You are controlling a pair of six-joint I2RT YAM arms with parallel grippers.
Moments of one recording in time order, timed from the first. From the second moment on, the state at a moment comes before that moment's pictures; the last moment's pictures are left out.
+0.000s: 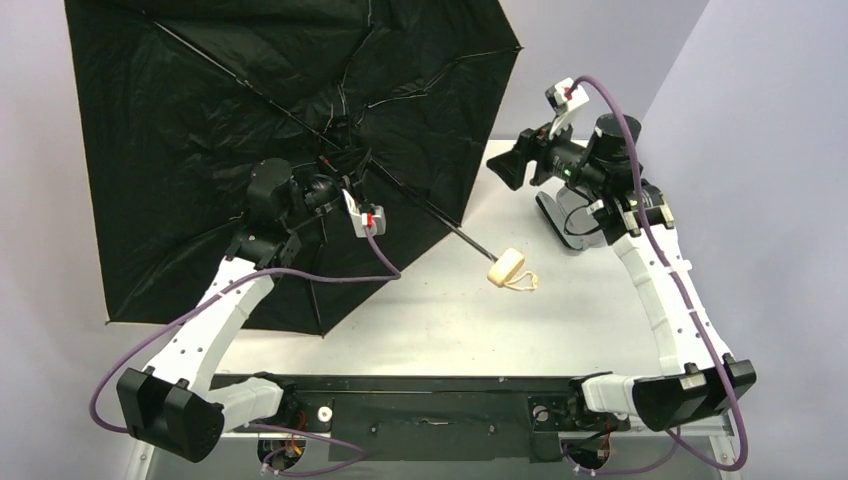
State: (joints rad) left arm -0.35 1.18 1.11 0.05 0.55 1.35; right arm 0.22 1.27 1.45 -0.39 -0.54 0.07
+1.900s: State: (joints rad) left arm -0.37 1.24 1.07 0.12 0.54 1.62; right arm 0.57 1.62 1.46 -0.21 -0.80 0.65
